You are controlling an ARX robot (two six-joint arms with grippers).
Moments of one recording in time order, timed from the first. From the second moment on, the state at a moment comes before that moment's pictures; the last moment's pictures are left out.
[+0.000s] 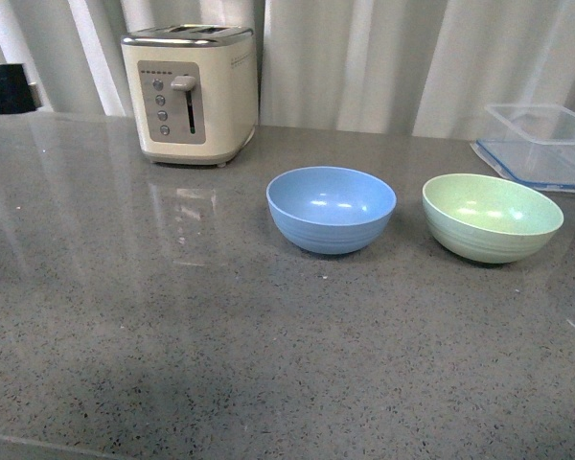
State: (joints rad) left arm -0.15 1.24 0.39 0.85 -0.15 -0.01; right arm 0.00 0.00 0.01 0.00 0.00 0.00
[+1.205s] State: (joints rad) left arm 0.00 0.48 0.02 0.47 0.00 -0.01; right arm 0.00 0.00 0.01 0.00 0.00 0.00
